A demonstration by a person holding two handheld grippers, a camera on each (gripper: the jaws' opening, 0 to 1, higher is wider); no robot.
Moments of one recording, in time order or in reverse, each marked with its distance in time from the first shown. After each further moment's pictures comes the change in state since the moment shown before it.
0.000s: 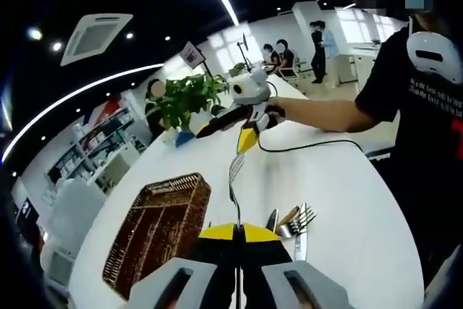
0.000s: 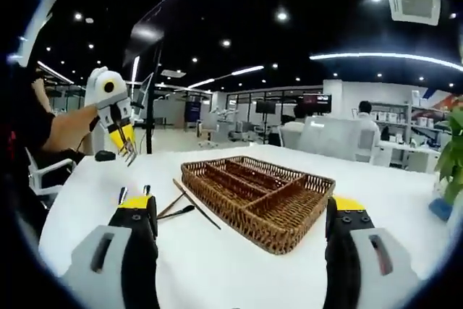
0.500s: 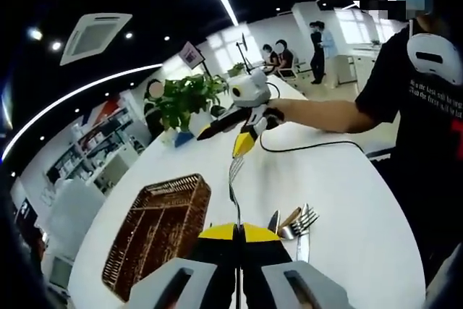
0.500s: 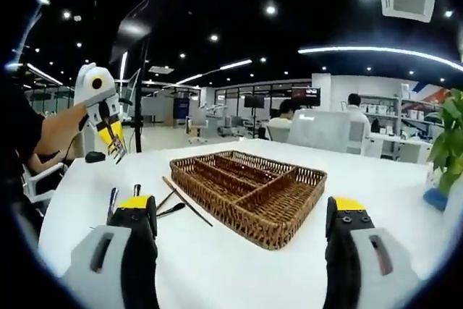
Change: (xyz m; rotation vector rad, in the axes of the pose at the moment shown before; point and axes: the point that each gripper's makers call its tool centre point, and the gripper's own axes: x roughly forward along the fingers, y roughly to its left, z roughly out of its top) left arm 0.006 0.003 0.001 -0.001 -0.003 -0.011; right arm 0.003 -0.008 0.002 0.076 -0.030 -0.002
